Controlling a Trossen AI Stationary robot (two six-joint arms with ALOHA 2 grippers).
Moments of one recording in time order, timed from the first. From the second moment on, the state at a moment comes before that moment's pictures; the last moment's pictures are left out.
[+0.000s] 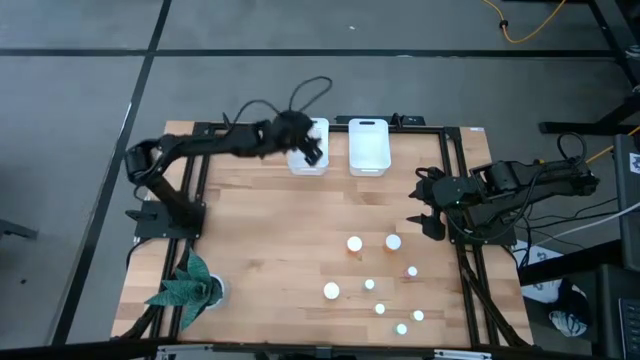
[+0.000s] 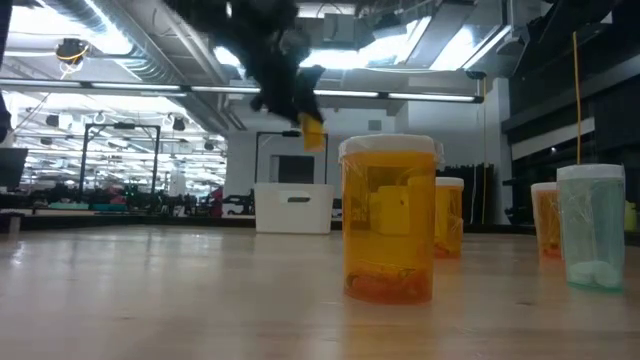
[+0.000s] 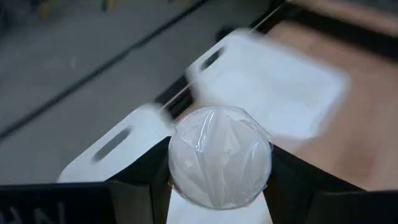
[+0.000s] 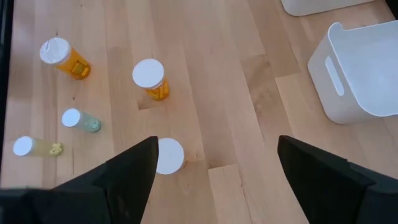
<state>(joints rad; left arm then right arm) 0.43 1.61 1.18 -0.19 -0.26 -0.18 0.22 0.89 0.99 -1.03 0.19 0.36</state>
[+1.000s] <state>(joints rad) 0.58 1.91 1.18 -0.05 -0.14 -0.07 0.22 0.89 0.99 -1.03 0.19 0.36</state>
